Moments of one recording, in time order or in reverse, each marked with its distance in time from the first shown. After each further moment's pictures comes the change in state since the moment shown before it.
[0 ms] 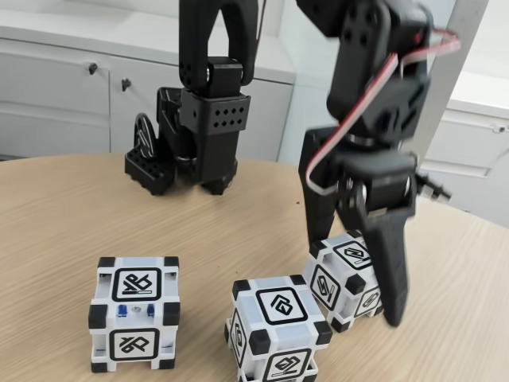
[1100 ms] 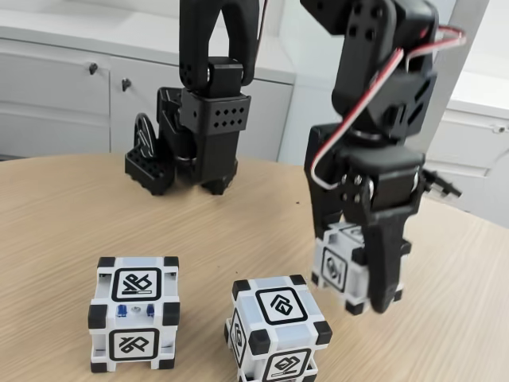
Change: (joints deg) arm 0.0 5.6 -1.5 0.6 2.0
